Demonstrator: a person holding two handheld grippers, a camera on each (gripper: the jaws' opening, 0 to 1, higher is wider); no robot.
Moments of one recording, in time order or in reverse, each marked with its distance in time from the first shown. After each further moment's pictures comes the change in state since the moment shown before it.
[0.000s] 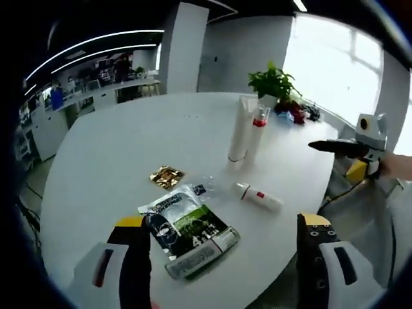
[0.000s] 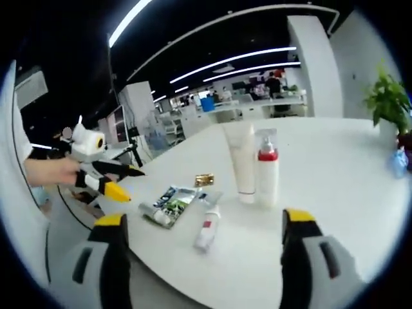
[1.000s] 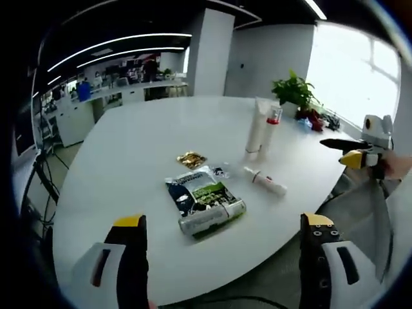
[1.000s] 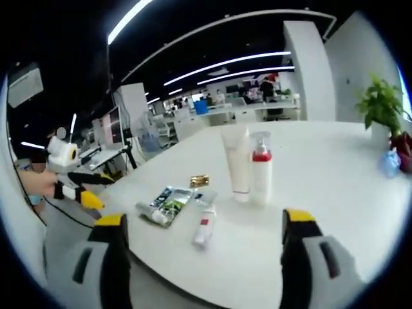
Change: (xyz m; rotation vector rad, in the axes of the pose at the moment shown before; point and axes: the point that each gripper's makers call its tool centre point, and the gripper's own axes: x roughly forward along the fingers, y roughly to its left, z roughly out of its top) left arm -0.052 -0.003 -0.031 -0.071 -0.040 0.145; right arm -0.016 -0.001 0.001 -0.009 -0.016 -0.049
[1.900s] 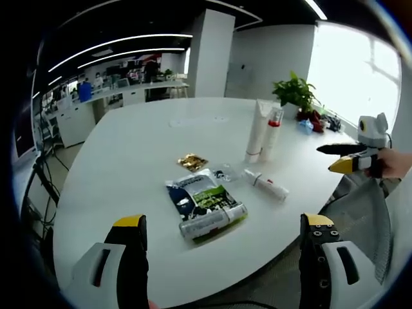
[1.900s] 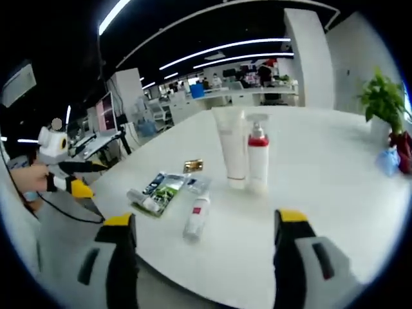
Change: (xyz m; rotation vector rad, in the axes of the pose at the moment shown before) left arm 0.008 0.000 0.011 -0.005 -0.011 0.000; right arm 0.018 -0.017 -0.016 0.001 0.134 -0.020
